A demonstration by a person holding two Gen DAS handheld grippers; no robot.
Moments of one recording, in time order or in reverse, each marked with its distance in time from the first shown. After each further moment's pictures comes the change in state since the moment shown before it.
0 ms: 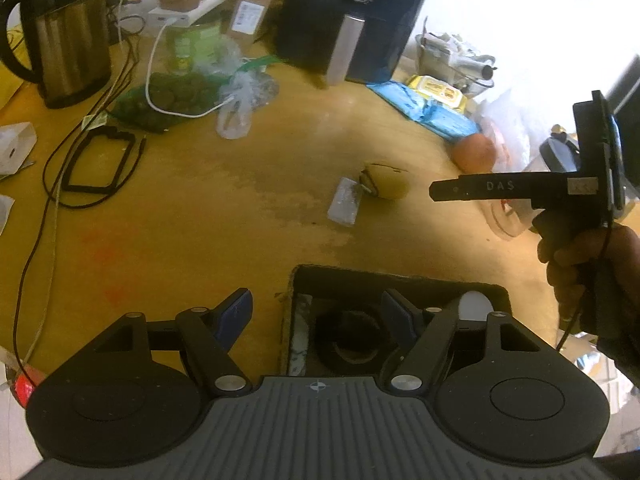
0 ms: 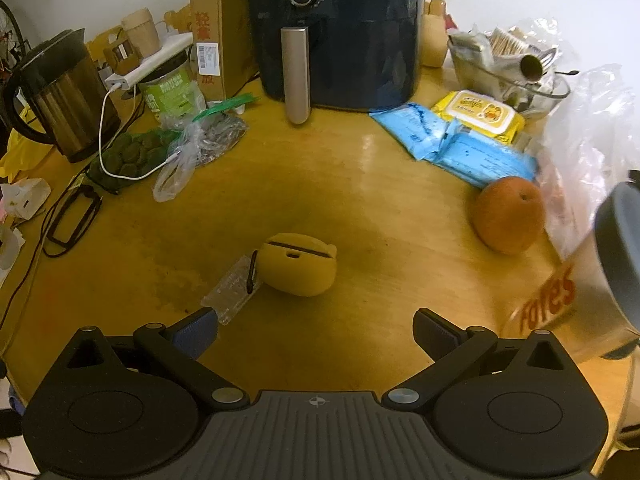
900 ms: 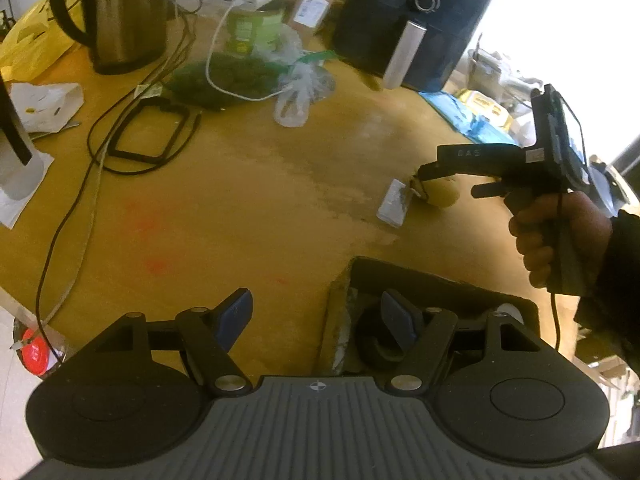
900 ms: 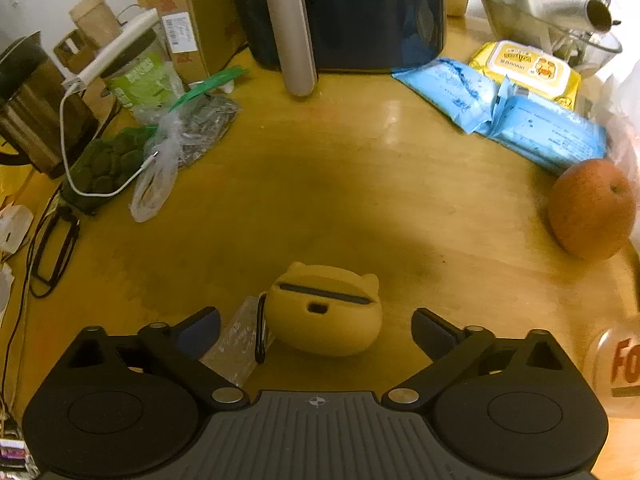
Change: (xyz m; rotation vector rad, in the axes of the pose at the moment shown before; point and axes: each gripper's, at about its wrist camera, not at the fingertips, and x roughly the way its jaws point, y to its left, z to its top) left arm -0.006 0.030 -0.007 -0.125 0.000 0.073; right arm 0.091 0.006 0.040 0.102 0.112 0.059
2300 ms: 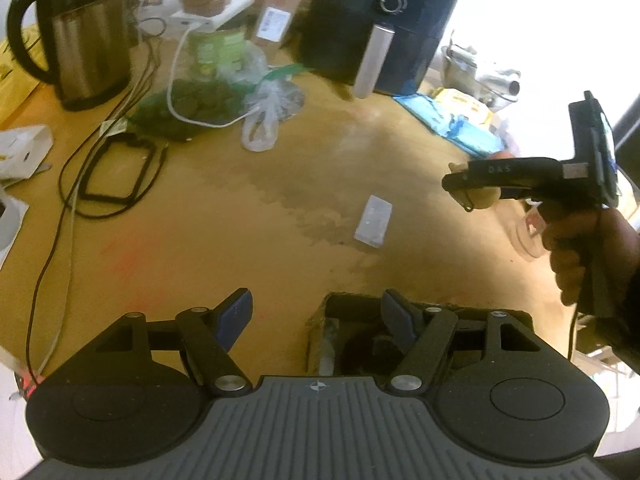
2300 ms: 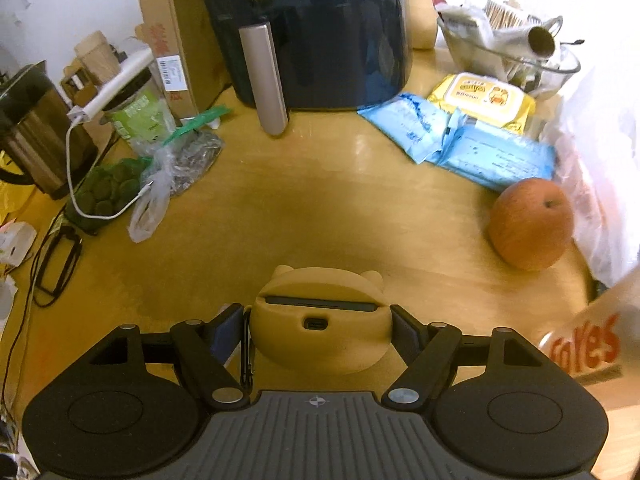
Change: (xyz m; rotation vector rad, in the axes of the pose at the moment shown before) left arm 0.013 -0.022 0.020 0.107 -0.020 -0.032; right arm -0.052 -0.027 -0.013 -0.009 -0.098 -0.023
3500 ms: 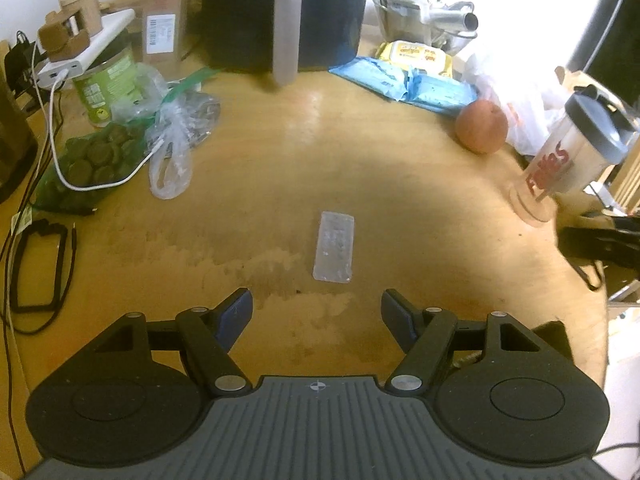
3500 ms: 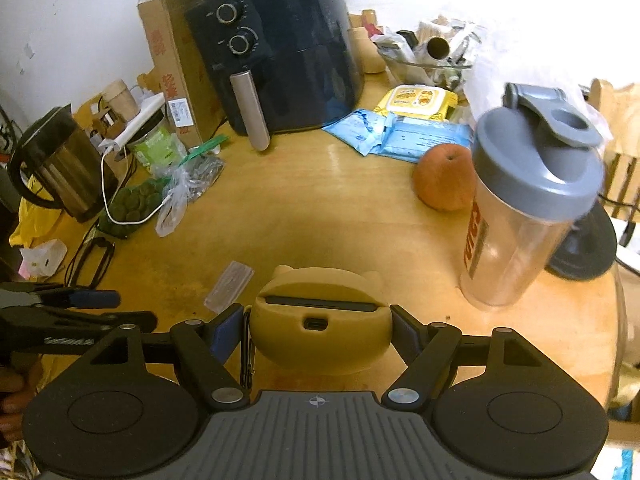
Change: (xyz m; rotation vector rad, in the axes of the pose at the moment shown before) left arm 0.083 -0.053 0.044 0.275 0.066 -0.015; right arm -0.105 -0.025 -0.079 0.117 -0.117 0.012
